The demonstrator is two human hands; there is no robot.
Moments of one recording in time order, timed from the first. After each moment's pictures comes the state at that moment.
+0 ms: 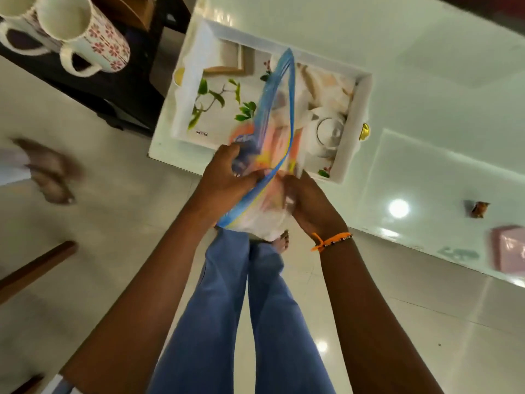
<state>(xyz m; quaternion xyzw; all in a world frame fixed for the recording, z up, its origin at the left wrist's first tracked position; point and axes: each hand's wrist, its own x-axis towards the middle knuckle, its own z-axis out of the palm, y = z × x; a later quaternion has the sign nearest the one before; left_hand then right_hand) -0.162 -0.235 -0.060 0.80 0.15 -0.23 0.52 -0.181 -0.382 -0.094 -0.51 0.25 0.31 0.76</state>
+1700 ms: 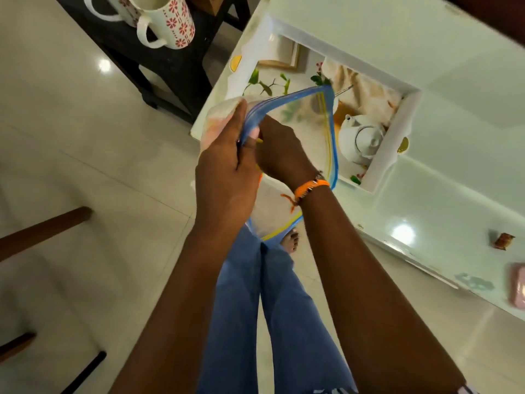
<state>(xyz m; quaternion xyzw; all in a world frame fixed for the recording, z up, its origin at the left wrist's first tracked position) -0.198 -0.203 0.007 0.85 0.24 -0.01 0.48 -0.135 -0.268 -0.052 -0.89 -0.09 0.29 0.33</state>
